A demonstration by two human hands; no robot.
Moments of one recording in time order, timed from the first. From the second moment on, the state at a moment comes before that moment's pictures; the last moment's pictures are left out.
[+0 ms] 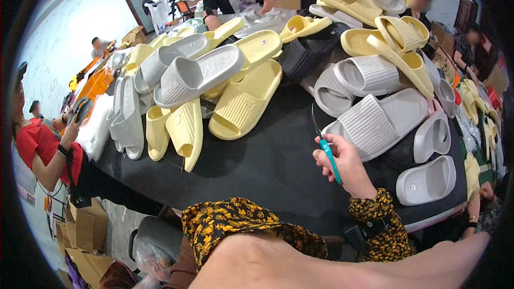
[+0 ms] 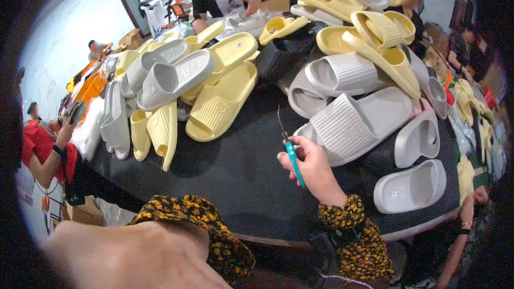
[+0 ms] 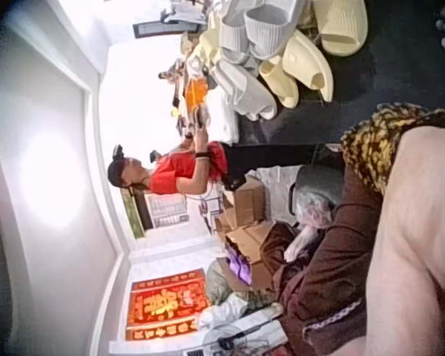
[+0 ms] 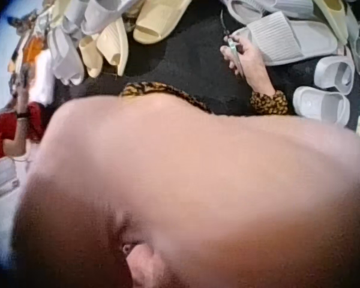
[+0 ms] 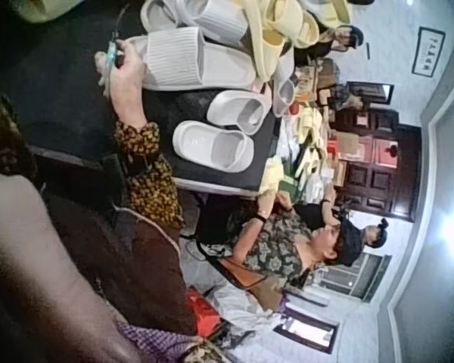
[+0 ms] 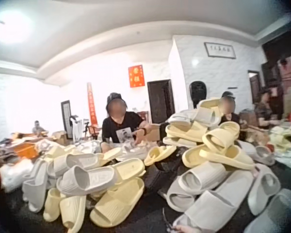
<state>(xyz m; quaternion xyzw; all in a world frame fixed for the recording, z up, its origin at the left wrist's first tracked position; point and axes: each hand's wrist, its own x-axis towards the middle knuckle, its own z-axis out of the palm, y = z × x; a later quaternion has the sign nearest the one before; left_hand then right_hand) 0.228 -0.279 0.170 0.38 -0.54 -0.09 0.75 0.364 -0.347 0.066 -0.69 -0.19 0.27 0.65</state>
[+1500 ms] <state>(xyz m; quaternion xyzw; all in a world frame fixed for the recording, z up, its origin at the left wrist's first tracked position) 0.217 -0.128 0.178 0.68 -0.06 0.09 0.73 0.360 -0.344 0.066 -0.67 -0.19 0.28 0.66</state>
